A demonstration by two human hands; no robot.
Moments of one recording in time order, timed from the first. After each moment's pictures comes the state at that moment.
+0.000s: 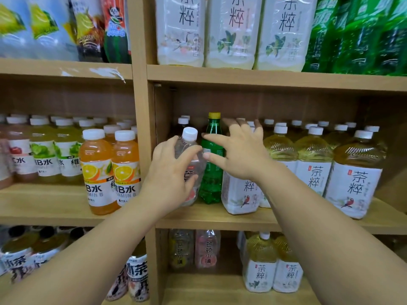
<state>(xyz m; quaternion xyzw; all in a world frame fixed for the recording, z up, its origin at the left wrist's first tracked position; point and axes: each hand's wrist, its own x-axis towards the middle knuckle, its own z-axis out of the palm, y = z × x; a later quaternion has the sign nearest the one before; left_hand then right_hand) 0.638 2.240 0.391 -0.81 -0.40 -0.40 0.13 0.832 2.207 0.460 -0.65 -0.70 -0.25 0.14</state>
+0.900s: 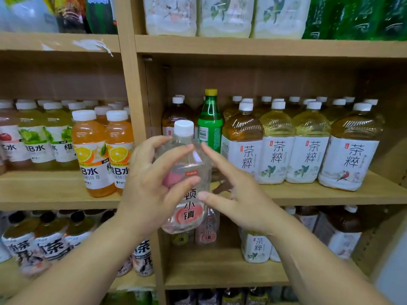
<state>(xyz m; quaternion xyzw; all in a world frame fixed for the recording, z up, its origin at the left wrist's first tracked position) 0.604 2.182 0.364 -0.80 -0.25 -0.54 0.05 0.808 2.119 0.367 -0.46 -0.77 0.15 0.41</state>
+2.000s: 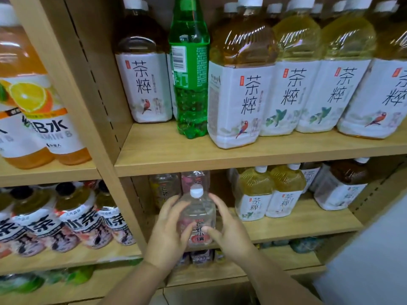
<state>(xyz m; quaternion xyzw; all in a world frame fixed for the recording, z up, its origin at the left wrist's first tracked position) 0.654 2.223 0.098 -0.80 -0.40 -0.38 -0.22 0.835 2.167 0.094 -0.67 -0.57 0.27 0.38</state>
